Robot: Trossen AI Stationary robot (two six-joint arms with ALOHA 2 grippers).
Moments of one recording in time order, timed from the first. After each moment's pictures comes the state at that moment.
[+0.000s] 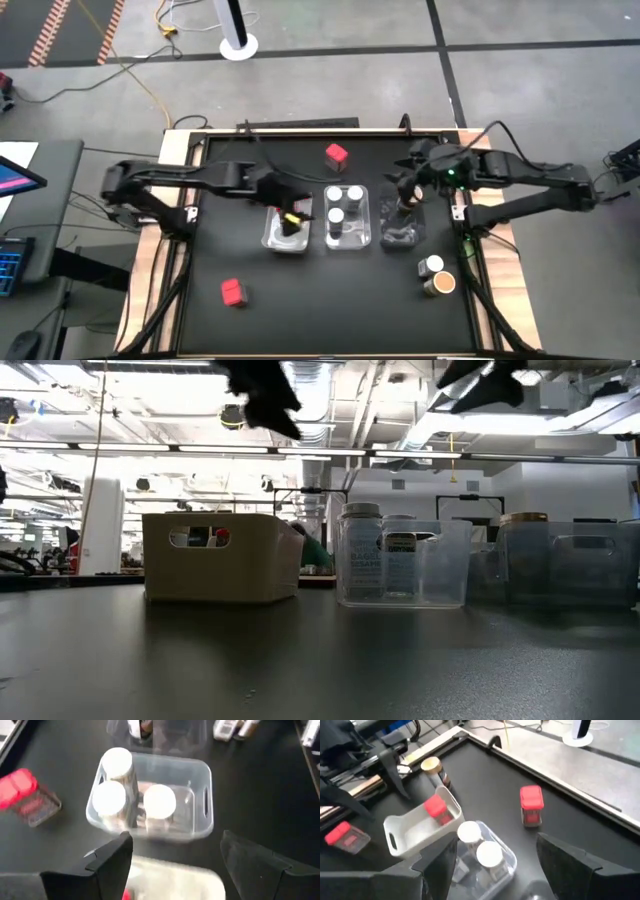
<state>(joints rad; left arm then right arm) 0.04 1.43 1.28 -0.55 -0.02 -0.08 -0.07 0.96 1.10 -0.71 0.36 0.51</state>
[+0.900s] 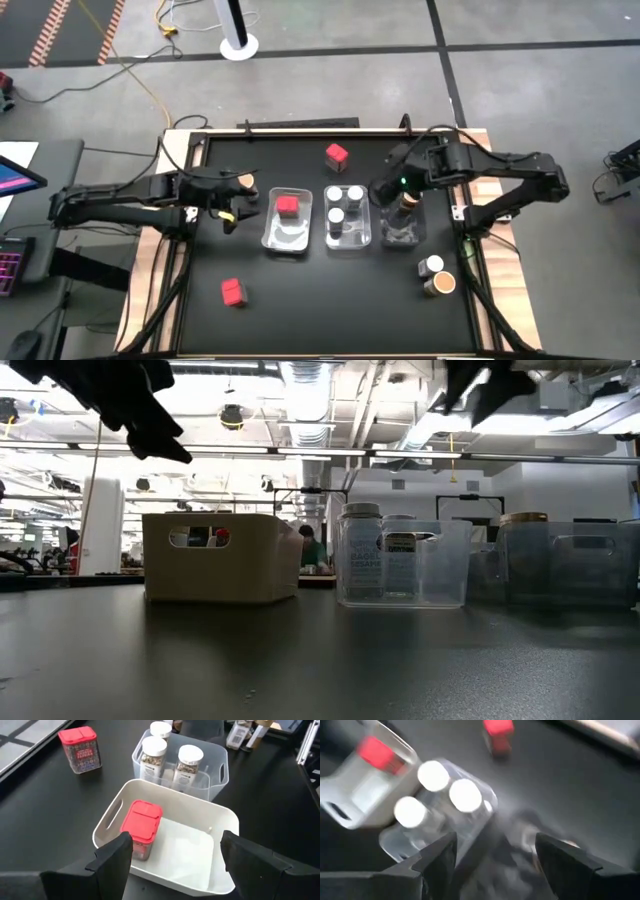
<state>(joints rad) 0.13 0.67 0.64 -0.46 -0.02 -0.16 0.01 1.33 1.46 -1.27 0.36 0.93</state>
